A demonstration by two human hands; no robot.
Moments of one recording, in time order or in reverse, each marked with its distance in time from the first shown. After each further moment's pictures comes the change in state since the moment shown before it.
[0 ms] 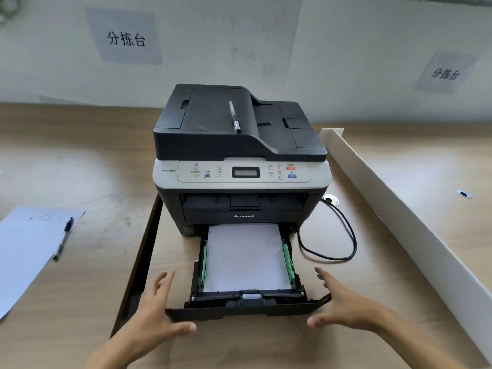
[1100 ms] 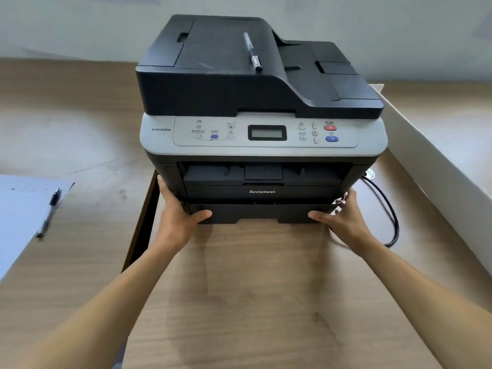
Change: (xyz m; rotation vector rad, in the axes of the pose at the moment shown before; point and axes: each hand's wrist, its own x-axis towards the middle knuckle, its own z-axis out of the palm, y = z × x) left_hand 0.148 0.037 -0.018 -0.520 0.452 0.028; right_hand 0.157 -0.029 -0.032 0.546 0.597 -0.235
